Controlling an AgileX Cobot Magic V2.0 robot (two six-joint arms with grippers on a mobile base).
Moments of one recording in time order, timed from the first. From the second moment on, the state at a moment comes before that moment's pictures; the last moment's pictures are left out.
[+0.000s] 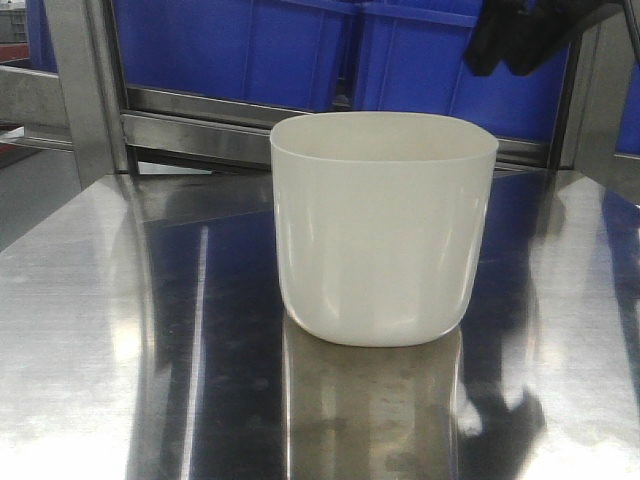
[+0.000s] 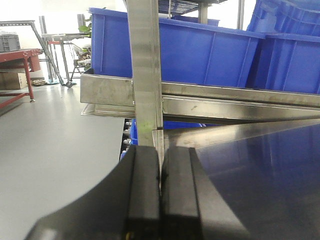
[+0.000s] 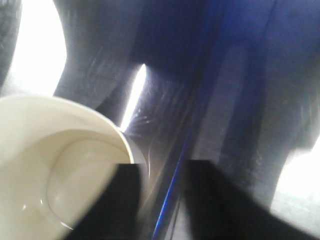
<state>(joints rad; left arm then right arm) -0.15 -0.01 0.01 -0.07 0.01 0.10 0.40 1.45 -1.28 0.05 0.80 0.11</state>
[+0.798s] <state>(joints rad) -0.15 -0.01 0.01 -0.07 0.01 0.10 0.46 1.60 -1.28 0.05 0.87 0.12</state>
